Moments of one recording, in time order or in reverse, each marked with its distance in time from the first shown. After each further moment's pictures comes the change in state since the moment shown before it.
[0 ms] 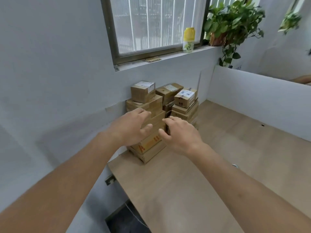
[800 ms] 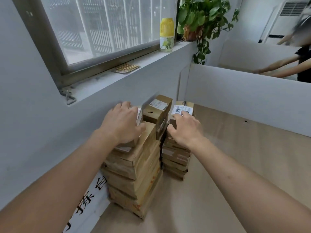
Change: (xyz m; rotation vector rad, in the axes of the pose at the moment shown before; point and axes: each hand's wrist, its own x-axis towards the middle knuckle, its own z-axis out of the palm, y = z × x) left_hand 0.296 -0.131 0.020 0.122 -0.038 0.124; right_hand 0.283 0.080 0.054 -0.110 0.112 0.475
